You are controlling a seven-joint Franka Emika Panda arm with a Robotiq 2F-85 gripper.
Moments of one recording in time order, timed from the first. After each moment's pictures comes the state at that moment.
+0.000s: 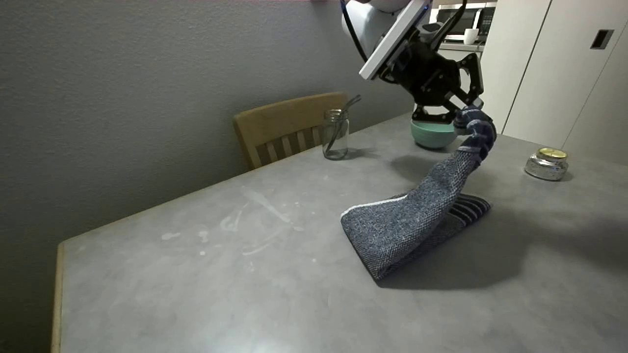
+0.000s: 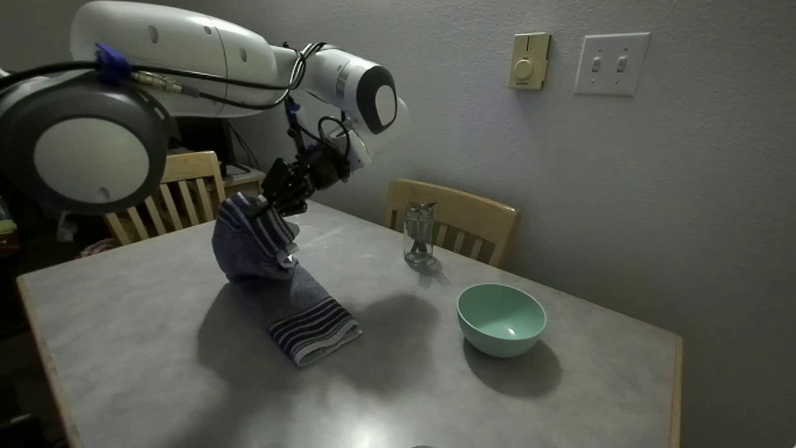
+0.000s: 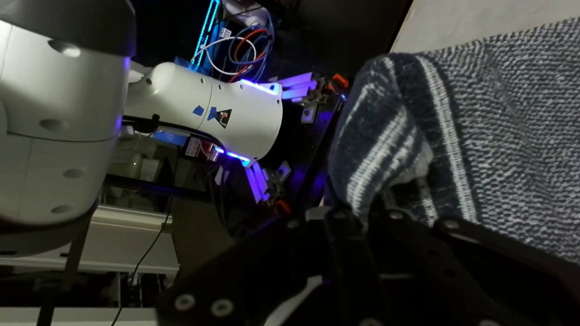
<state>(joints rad) -0.02 1.30 0.05 -0.37 0.18 0.56 1.36</state>
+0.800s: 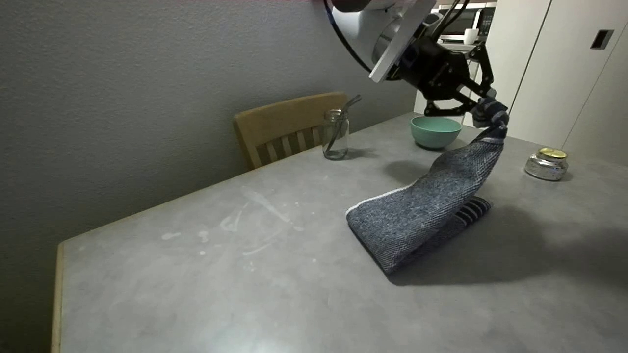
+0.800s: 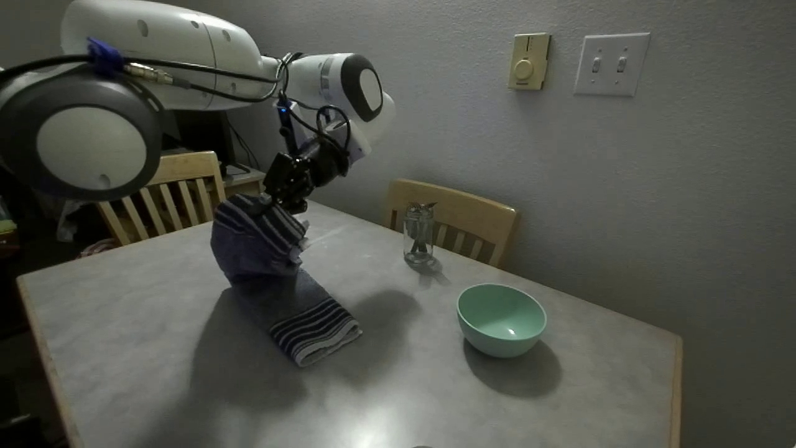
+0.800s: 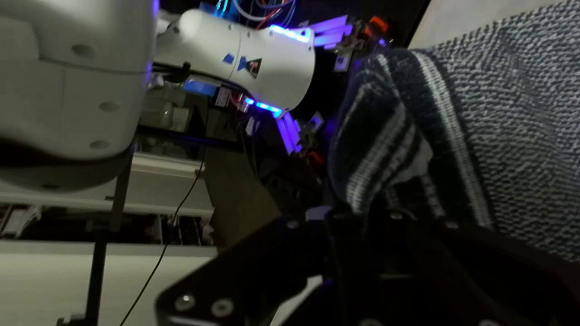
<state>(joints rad) 0.04 1.28 0.03 -0.36 -0.08 0.51 1.16</state>
